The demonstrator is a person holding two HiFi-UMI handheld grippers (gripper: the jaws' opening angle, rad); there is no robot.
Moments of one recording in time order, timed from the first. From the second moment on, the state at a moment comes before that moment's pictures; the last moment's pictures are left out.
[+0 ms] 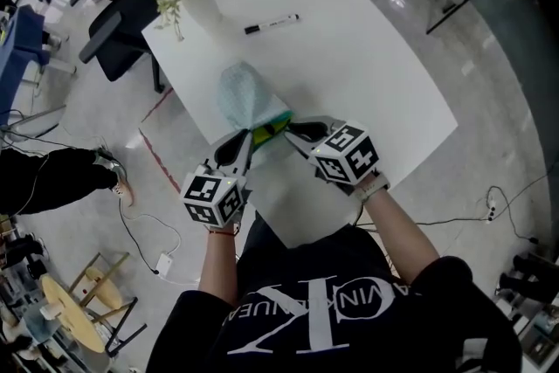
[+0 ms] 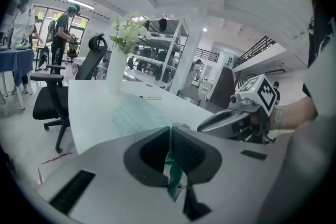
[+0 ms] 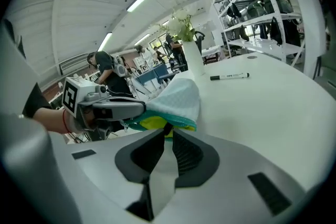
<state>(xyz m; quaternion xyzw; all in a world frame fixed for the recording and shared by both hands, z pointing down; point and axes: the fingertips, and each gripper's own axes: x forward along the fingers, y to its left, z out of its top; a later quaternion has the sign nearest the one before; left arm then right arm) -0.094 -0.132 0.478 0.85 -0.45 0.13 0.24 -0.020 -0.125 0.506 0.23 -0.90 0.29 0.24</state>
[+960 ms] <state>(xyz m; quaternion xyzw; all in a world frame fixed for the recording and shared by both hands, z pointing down) -0.137 -0.168 0.467 0.81 -0.53 0.11 0.22 0.023 -0.319 0.490 0.23 -0.89 0.06 0.38</state>
